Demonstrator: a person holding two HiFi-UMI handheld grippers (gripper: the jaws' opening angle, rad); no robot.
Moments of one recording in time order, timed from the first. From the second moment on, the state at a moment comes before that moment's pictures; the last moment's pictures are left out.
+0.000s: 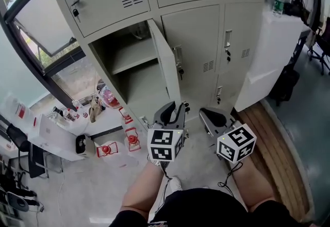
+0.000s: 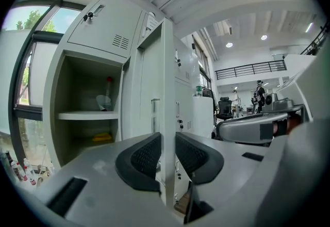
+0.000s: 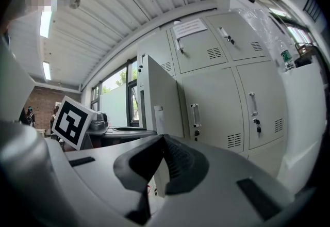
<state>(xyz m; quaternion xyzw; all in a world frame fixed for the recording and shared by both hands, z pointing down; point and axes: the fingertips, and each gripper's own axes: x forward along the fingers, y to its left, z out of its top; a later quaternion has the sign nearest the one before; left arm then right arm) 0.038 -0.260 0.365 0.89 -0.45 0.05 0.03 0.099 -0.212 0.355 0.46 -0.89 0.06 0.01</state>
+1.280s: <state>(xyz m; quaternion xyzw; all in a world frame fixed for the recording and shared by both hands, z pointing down) 0.064 -0.223 0.374 0.85 -0.52 0.04 0.02 0.138 -0.190 0.373 0.41 -0.91 0.08 0.01</state>
